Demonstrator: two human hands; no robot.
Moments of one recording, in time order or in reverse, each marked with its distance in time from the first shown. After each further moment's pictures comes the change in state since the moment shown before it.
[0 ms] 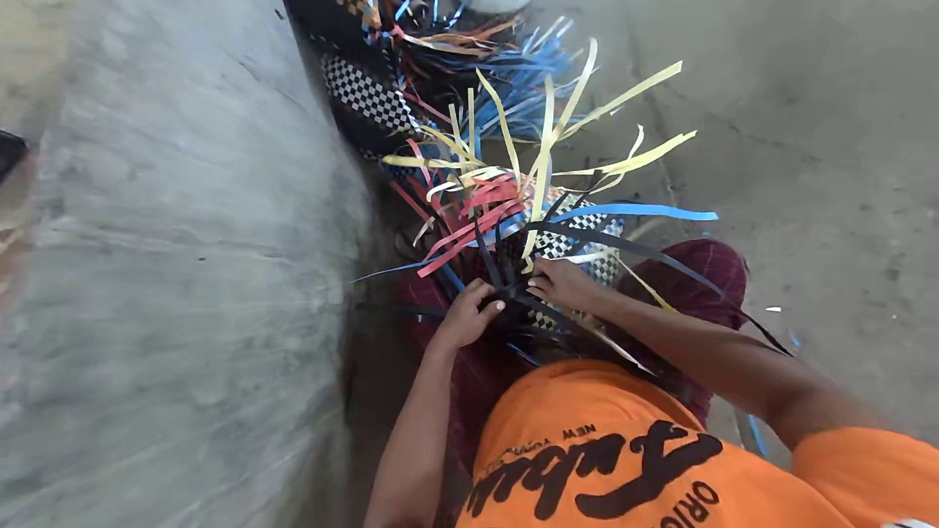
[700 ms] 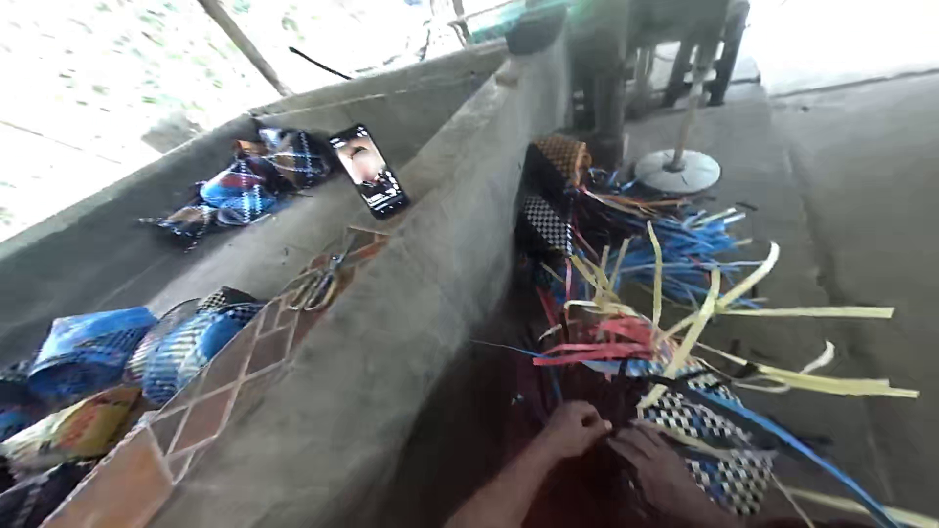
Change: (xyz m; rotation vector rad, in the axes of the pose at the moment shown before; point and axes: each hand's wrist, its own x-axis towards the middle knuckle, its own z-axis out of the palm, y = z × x) left_hand 0.005 0.015 0.012 -0.100 0.150 -0.174; right_hand 0.007 0.033 0.052 -0.262 0.473 -0.911
